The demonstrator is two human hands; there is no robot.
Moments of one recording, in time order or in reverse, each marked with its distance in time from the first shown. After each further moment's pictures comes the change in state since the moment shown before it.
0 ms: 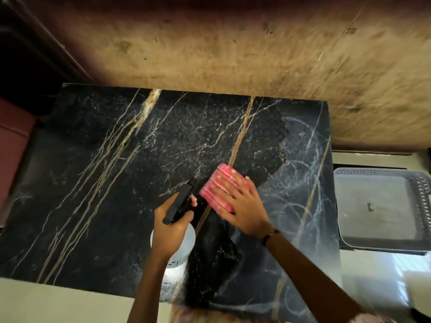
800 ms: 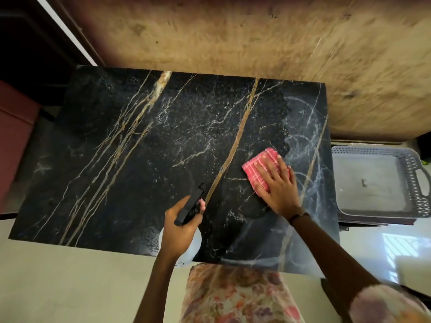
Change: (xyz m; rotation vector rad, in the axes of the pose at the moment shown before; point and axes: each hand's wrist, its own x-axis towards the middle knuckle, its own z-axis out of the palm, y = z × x) left_hand -0.087 -0.028 -0.030 -0.005 -0.086 0.011; right_hand -0.075 0.018 -0.017 -0.047 -0.055 0.339
